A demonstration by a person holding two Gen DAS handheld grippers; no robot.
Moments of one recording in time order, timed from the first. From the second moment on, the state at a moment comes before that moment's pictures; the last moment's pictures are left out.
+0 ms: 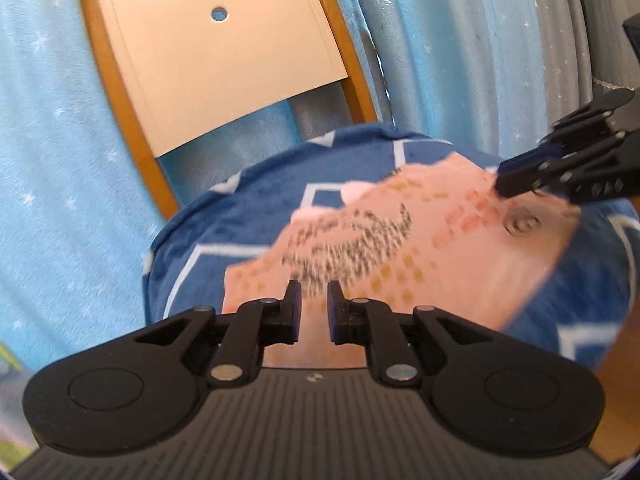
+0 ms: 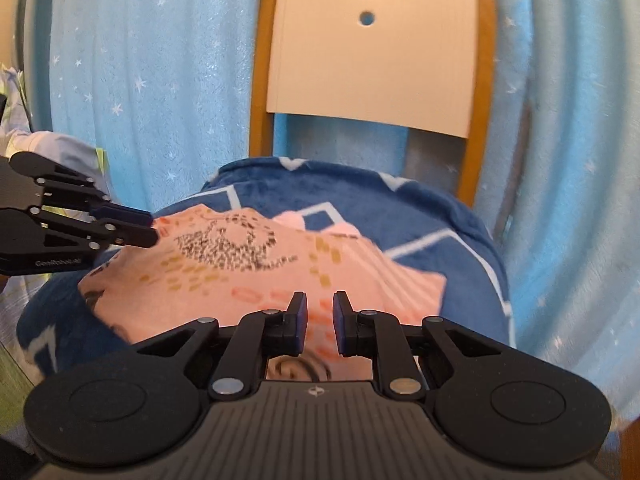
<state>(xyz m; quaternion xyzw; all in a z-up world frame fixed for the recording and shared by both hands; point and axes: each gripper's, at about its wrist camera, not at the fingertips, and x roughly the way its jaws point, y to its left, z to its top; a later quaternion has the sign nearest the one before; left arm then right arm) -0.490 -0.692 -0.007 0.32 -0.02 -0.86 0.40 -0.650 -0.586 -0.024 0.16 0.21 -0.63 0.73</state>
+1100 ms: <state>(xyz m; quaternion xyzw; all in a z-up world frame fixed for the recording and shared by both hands) -0.436 -0.805 -0.029 0.20 0.21 -0.86 0.43 -0.750 -0.655 -0.048 0.27 0.11 -0.66 0.69</state>
